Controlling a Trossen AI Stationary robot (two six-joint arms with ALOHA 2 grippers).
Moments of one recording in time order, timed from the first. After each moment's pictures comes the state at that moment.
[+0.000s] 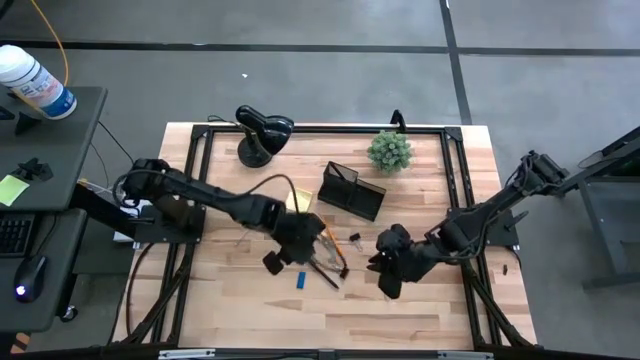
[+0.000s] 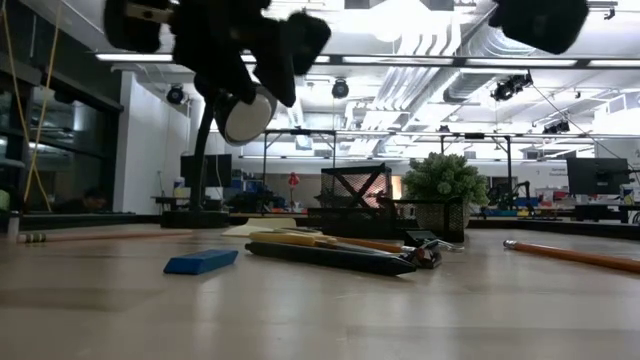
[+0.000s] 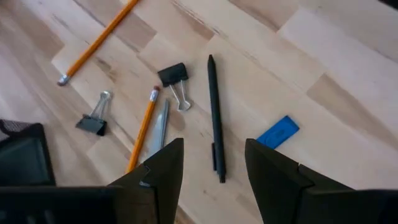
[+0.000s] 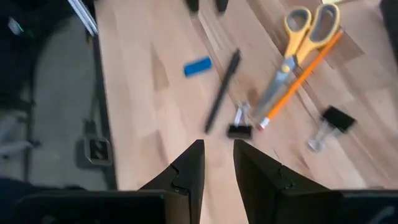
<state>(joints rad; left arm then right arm) -0.09 1.67 1.21 -0.54 0.18 0.62 0.57 1.36 1.03 -0.50 0.34 0.92</state>
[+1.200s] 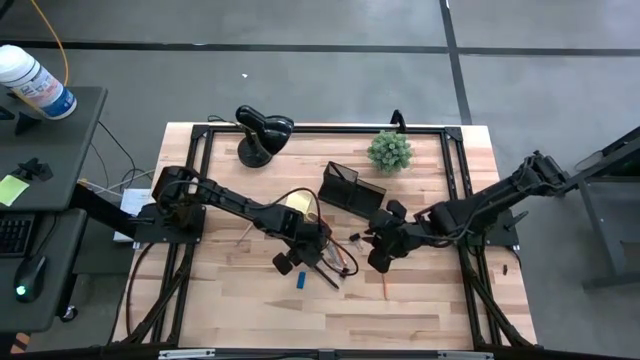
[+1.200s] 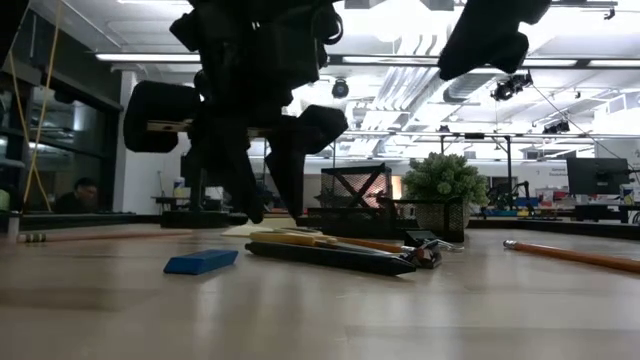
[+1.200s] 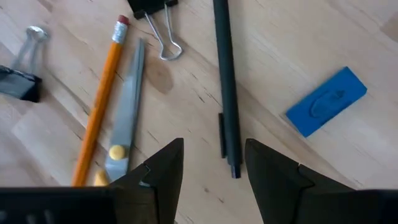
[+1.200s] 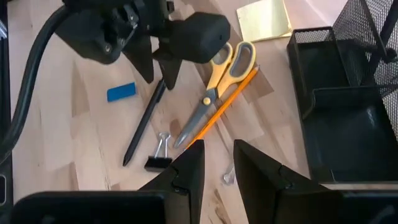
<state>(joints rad) -0.07 1.90 1.21 -0.48 0.13 0.67 0.40 1.36 1.03 -0.57 0.40 0.73</state>
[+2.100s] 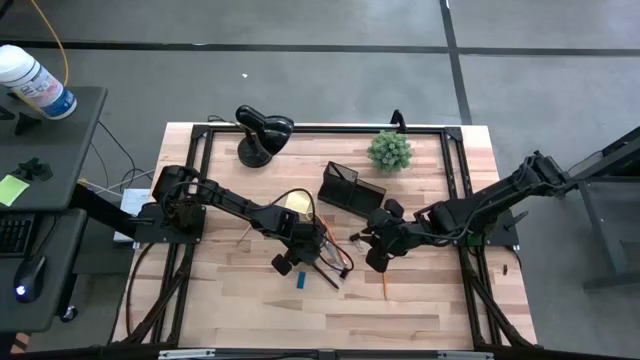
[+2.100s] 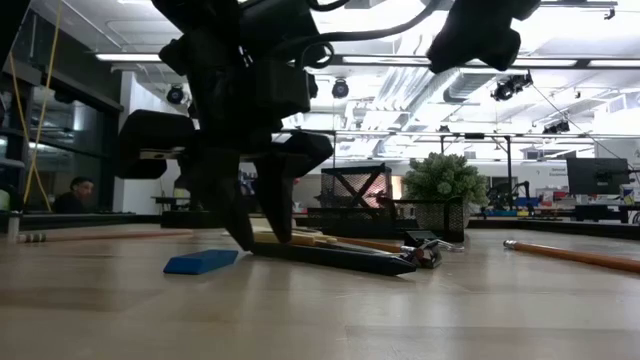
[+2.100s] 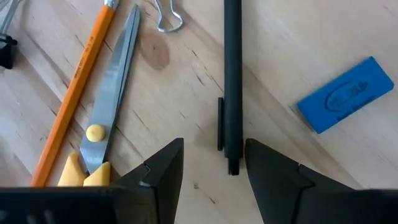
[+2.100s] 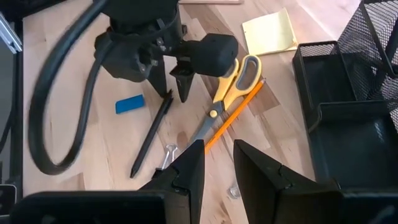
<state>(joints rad) -0.06 1.90 1.10 -0.35 0.13 0.57 0.39 1.36 1.03 -0.52 0.40 0.71</state>
